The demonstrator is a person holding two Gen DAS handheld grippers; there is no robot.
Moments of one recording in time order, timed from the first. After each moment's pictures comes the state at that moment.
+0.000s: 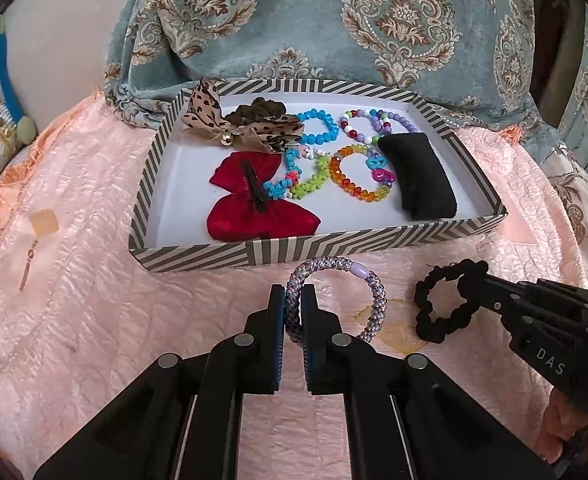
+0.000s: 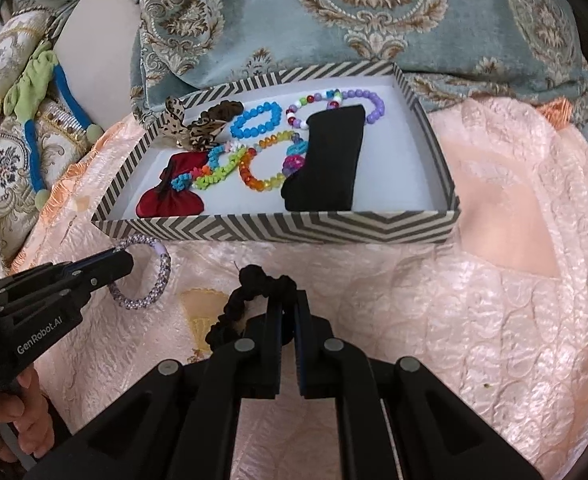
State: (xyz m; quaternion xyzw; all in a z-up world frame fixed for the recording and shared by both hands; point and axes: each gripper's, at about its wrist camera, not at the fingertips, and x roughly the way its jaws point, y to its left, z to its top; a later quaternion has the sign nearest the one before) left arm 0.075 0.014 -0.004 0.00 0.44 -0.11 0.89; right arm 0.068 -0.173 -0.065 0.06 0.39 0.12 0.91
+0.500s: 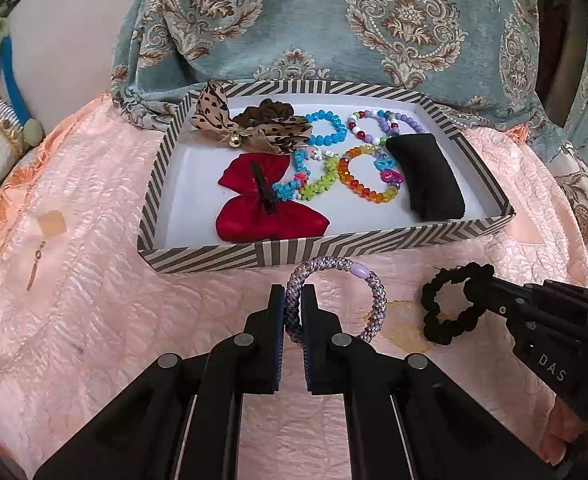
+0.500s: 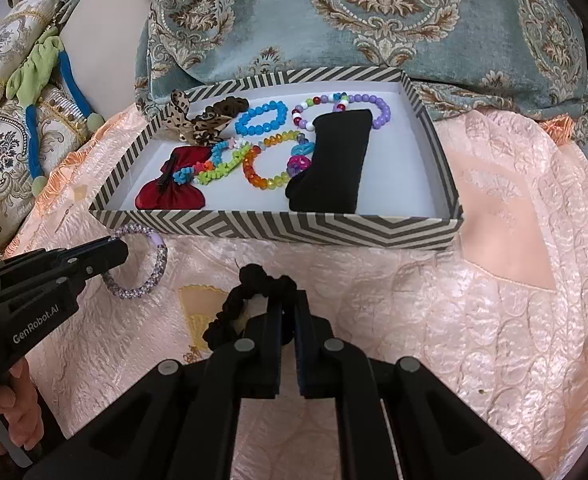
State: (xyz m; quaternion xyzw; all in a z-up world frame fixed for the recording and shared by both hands) left arm 0.076 0.016 -0.005 0.01 0.44 -0.10 0.89; right arm 0.068 -0.170 -0.065 0.04 0.40 0.11 0.91
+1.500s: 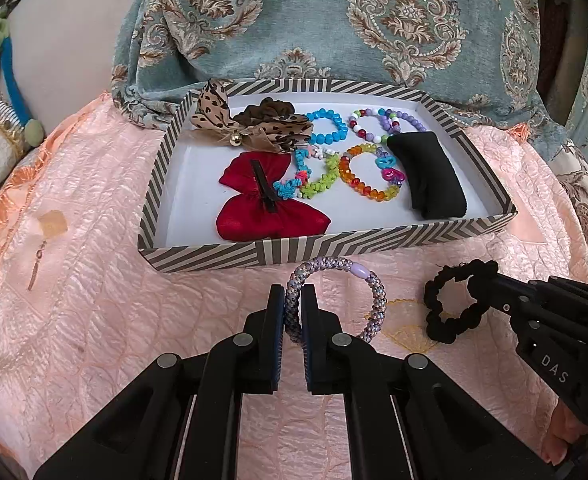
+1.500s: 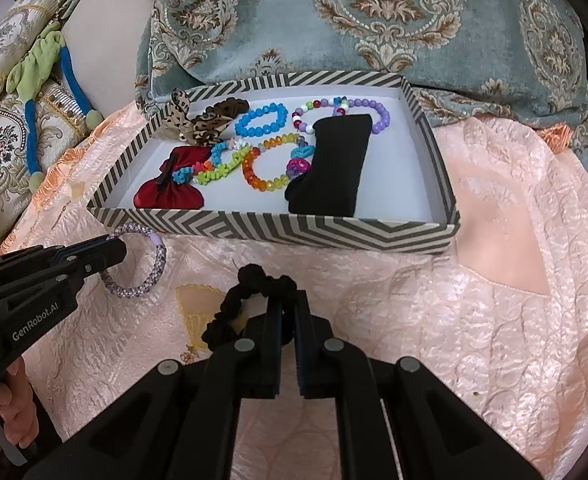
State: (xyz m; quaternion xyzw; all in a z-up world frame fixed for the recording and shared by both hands) left arm 0.077 0.016 -0.005 0.01 0.44 -0.10 0.89; right arm 0.067 -0.168 -0.063 0.03 0.39 0.11 0.91
